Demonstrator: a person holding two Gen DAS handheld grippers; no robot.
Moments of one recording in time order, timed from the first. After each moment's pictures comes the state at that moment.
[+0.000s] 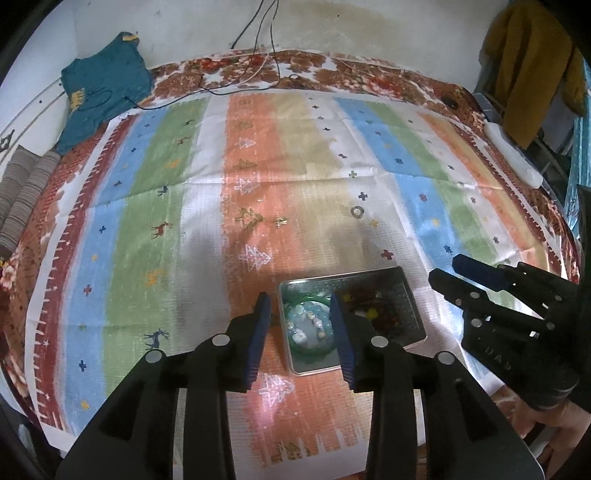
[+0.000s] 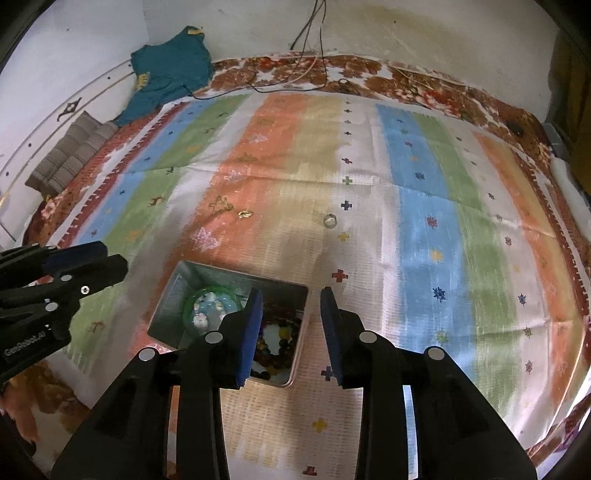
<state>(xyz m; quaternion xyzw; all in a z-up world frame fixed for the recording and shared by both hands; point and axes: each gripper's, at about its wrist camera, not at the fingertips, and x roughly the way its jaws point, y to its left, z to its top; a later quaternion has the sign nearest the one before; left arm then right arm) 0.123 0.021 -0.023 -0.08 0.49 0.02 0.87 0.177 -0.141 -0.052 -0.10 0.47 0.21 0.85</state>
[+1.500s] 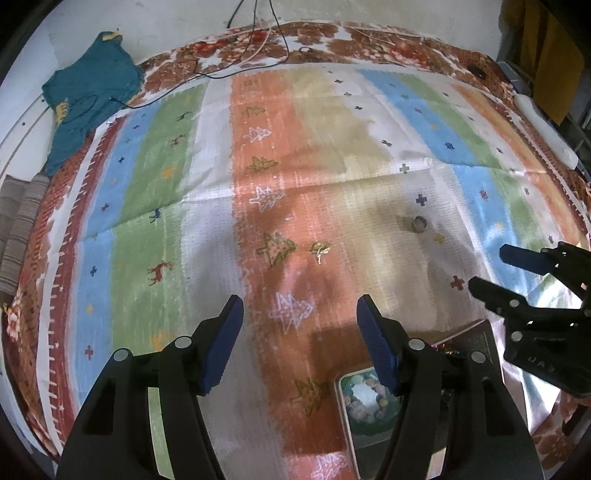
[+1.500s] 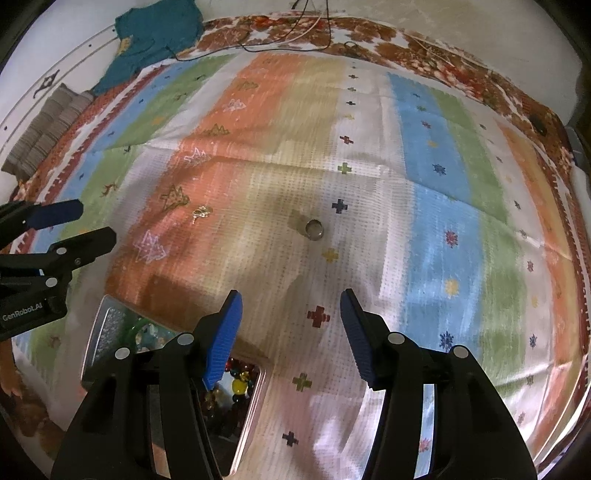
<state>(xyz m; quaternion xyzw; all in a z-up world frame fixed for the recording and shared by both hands) 0.225 0.047 -0.073 -0.02 0.53 0.04 0.85 0.266 -0.120 -0.101 -0.15 0.53 0.21 0.81</state>
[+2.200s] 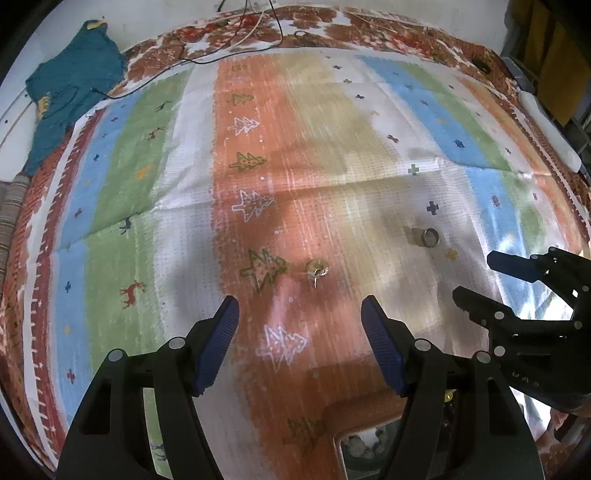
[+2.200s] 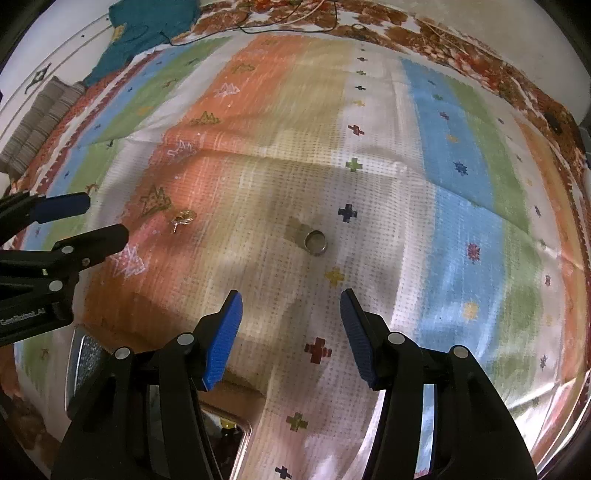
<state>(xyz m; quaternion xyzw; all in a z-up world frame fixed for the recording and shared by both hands) 0.267 0.053 -0.100 -0.03 0.56 0.02 0.83 0.300 -0.106 -0.127 -0.15 0.55 0.21 0.79</state>
